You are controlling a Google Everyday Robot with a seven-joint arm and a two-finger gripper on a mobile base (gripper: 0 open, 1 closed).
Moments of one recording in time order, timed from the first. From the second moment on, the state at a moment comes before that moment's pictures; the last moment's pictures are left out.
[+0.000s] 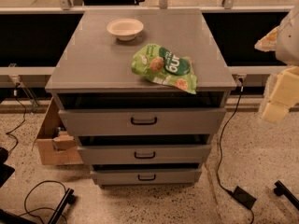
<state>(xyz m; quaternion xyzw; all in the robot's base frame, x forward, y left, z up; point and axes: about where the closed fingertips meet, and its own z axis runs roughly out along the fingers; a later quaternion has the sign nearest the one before) 0.438 -0.217 0.976 -0.60 0.78 -0.03 0.16</state>
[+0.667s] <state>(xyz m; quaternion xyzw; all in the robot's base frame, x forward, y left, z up) 0.436 -0.209 0.960 -0.61 0.78 -0.04 0.17</state>
